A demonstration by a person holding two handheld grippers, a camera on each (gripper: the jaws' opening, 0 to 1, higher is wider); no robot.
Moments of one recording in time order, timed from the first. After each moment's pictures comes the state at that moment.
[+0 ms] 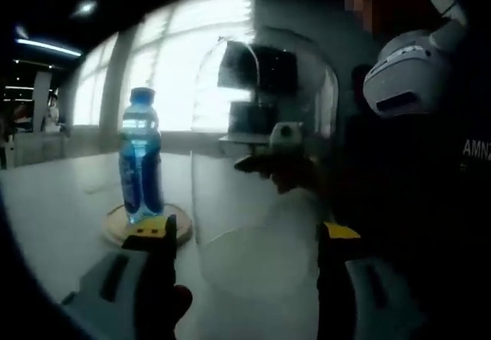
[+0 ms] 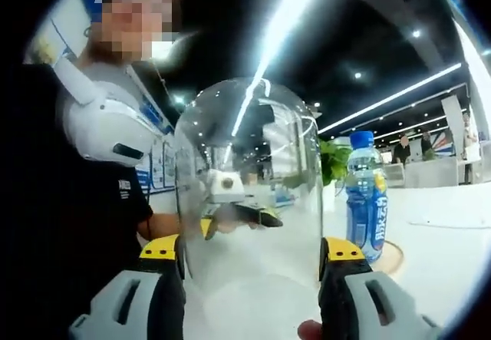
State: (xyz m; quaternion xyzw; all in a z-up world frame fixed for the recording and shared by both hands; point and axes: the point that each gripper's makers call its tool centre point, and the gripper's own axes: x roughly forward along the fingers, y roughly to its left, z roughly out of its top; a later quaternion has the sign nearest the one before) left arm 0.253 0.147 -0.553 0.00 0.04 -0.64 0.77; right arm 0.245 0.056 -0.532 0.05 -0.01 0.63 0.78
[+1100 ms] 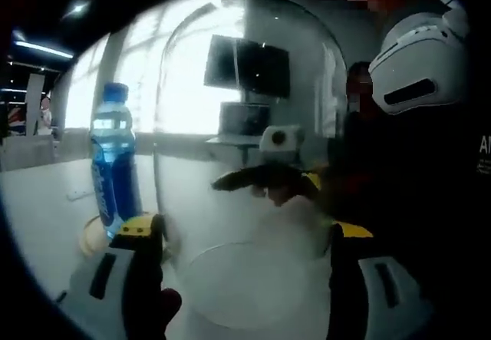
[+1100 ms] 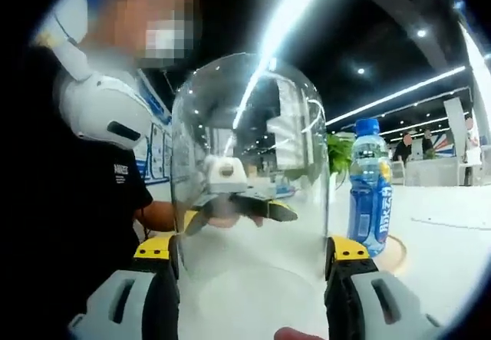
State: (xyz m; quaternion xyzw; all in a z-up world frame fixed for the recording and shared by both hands) left arm 0.249 0.109 -0.553 -0.01 0.03 -0.65 0.76; right arm 0.248 0.071 -0.554 0.02 0.00 0.63 0.78
